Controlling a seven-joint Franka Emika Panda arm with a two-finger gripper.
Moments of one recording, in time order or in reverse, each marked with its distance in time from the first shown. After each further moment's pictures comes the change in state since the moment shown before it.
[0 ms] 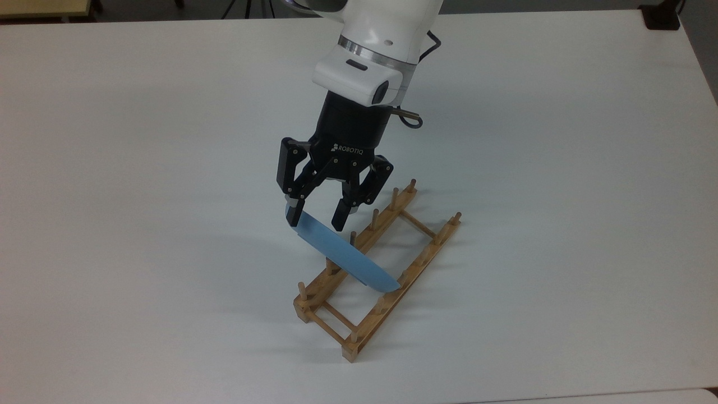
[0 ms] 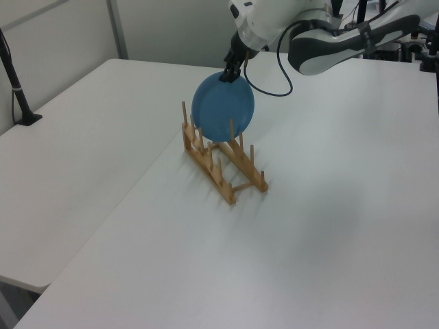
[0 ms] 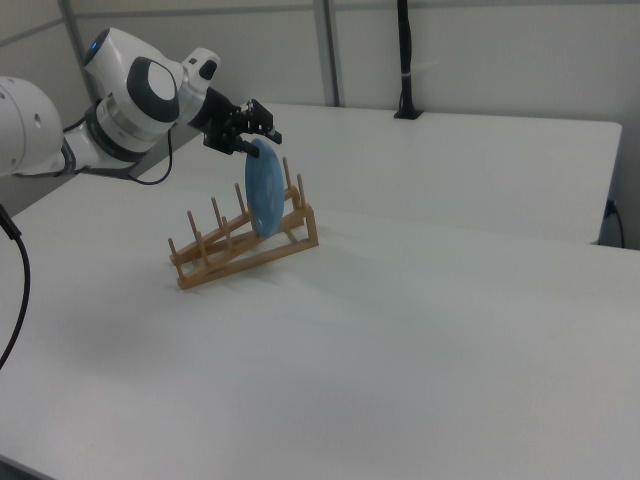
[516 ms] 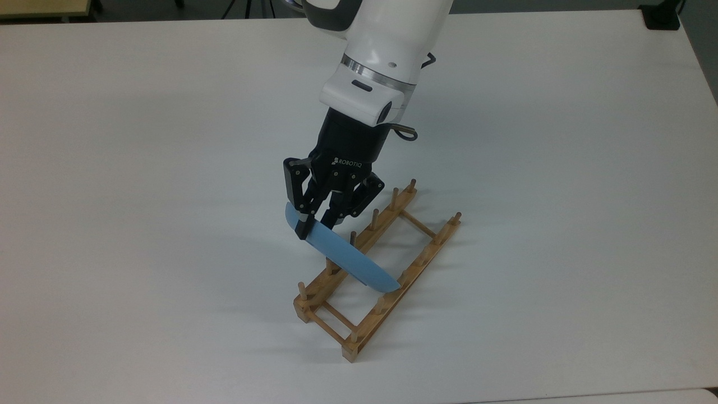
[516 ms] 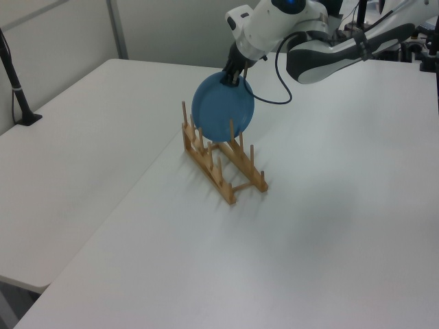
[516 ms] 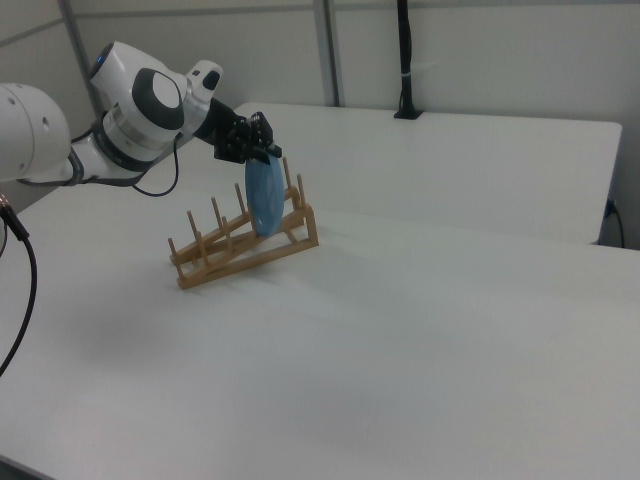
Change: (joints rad) arm 0.000 0.030 0.000 0.000 -0.058 0.000 0.002
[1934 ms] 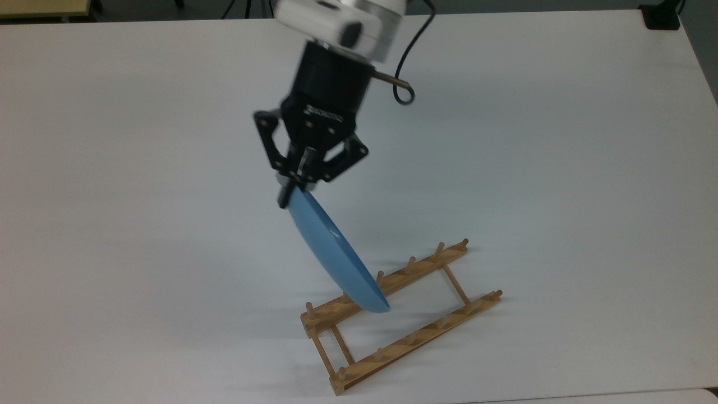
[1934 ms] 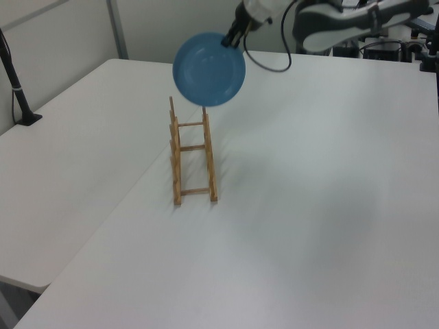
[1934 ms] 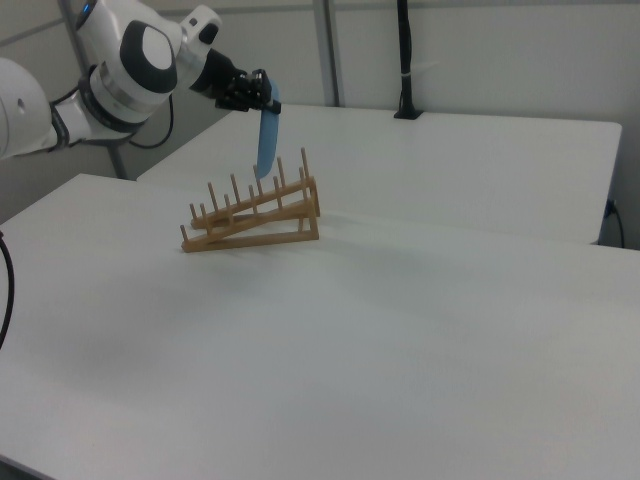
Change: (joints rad) arm -0.036 -0.097 -0.004 0.040 0.096 0.000 0.080
